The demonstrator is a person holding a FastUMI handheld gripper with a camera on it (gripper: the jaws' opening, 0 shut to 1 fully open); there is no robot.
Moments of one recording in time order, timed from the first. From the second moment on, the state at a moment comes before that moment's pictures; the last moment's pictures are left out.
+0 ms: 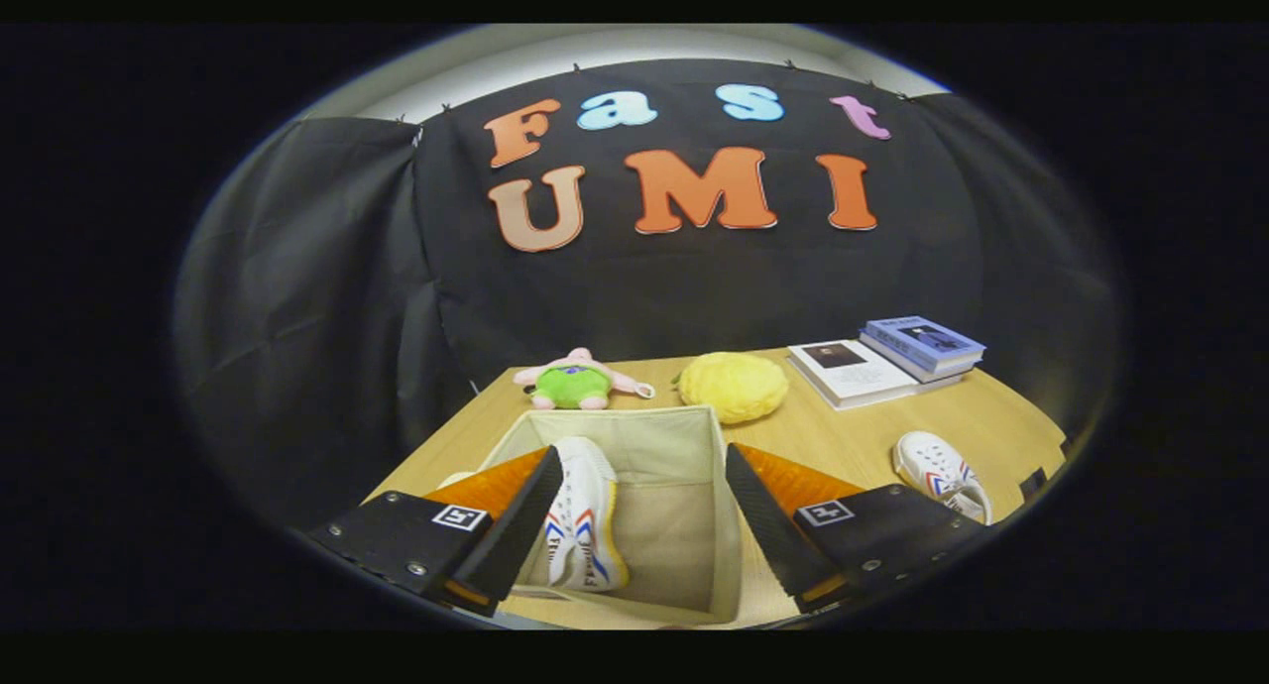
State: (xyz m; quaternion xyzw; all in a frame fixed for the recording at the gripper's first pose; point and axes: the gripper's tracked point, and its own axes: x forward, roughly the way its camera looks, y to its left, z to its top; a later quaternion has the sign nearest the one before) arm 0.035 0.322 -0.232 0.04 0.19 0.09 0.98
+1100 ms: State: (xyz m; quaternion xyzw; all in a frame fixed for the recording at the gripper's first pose) arm 0.049 0.034 -0.296 0.04 0.21 -0.05 0.97
